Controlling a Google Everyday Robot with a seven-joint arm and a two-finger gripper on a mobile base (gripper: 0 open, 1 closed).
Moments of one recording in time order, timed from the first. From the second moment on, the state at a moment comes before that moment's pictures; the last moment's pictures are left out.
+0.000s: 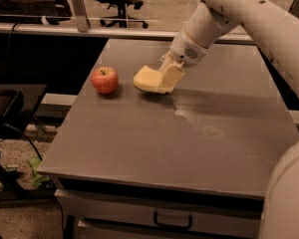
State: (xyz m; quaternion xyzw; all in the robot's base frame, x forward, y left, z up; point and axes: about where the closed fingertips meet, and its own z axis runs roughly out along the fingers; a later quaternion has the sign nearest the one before) arm 0.633 -0.055 0.871 -0.63 0.73 0.16 0.21
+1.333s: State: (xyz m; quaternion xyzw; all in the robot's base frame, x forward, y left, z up) arm 0.643 -0.032 0.850 -0.65 0.72 0.17 0.17
